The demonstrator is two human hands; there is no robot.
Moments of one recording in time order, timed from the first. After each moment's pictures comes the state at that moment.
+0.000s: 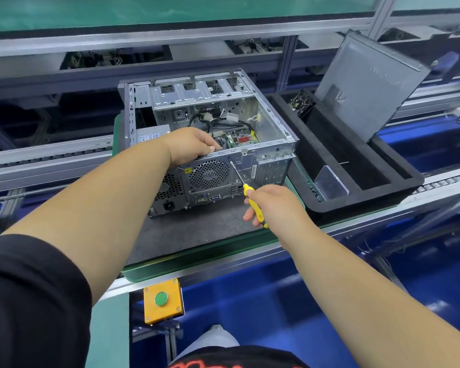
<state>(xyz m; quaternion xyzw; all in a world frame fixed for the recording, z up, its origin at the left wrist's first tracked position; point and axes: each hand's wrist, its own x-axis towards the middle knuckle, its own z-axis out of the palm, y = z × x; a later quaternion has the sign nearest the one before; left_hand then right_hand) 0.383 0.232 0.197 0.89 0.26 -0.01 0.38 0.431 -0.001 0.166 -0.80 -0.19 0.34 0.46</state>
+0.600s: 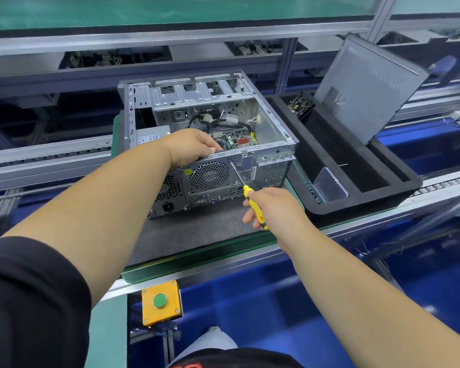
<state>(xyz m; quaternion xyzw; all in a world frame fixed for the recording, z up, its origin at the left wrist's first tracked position) 0.385 0.235 0.193 0.89 0.25 -0.01 0.38 0.434 0.008 0.171 -0.81 -0.13 0.38 0.43</state>
